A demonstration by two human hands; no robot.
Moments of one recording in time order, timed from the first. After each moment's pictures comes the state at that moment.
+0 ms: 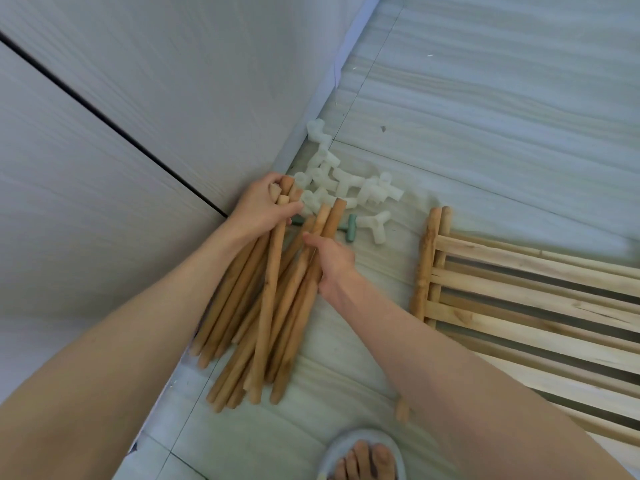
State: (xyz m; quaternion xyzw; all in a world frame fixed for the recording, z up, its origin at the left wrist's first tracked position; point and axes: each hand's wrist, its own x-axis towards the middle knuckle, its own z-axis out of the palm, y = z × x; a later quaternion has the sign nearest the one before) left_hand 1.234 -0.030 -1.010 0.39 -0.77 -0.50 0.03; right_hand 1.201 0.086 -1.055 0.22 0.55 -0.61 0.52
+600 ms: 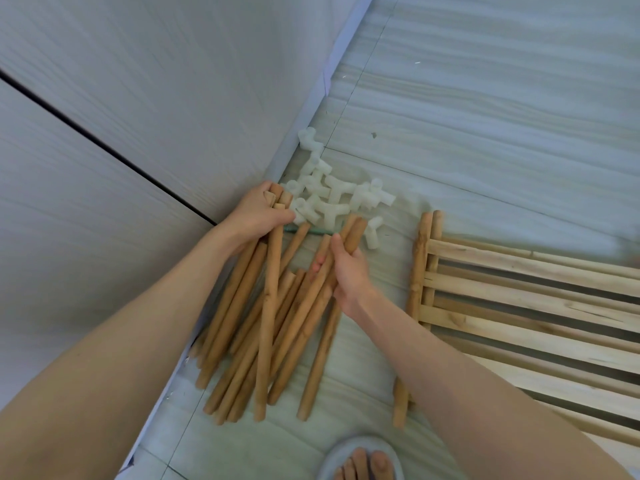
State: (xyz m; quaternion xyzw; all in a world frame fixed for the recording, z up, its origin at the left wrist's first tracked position) left_hand 1.228 -0.039 -1.015 0.41 -0.75 -0.52 -0.03; right_hand 1.187 0.113 -1.064 0.18 0.54 -0.66 0.50
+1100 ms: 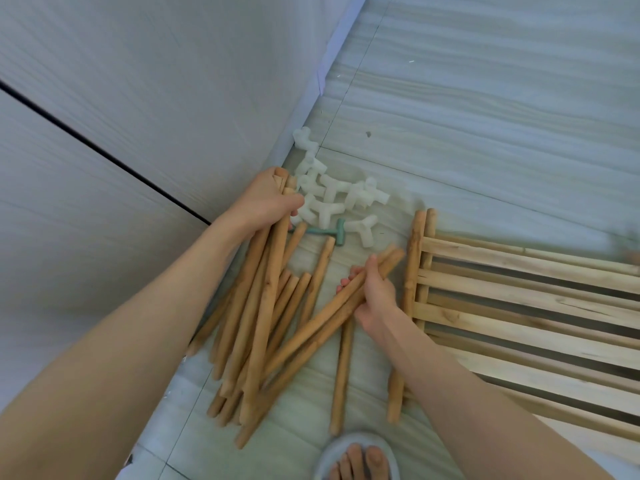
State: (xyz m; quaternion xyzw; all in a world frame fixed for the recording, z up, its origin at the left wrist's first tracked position) left_hand 1.205 -0.026 -0.994 0.42 -0.75 -0.51 -0.04; right_hand 1.183 0.158 -1.079 0.36 0.48 -0.67 0.44
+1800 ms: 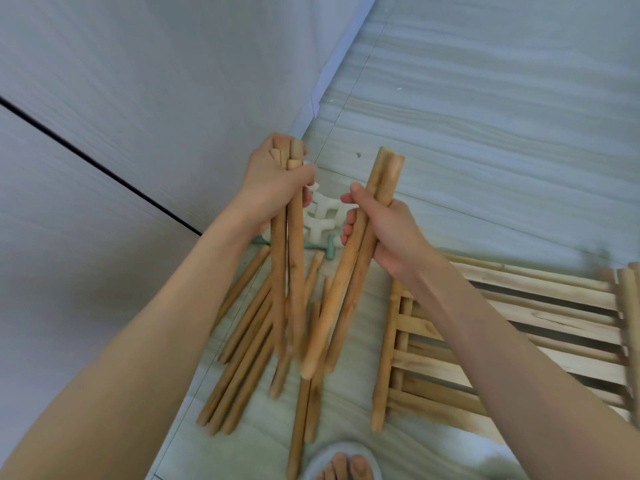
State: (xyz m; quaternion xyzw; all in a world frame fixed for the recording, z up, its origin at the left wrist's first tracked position) left_hand 1.177 0.012 -0.928 0.37 -0.69 -0.60 0.16; right_hand 1.107 0.148 -0.969 0.01 0.55 -0.69 0.46
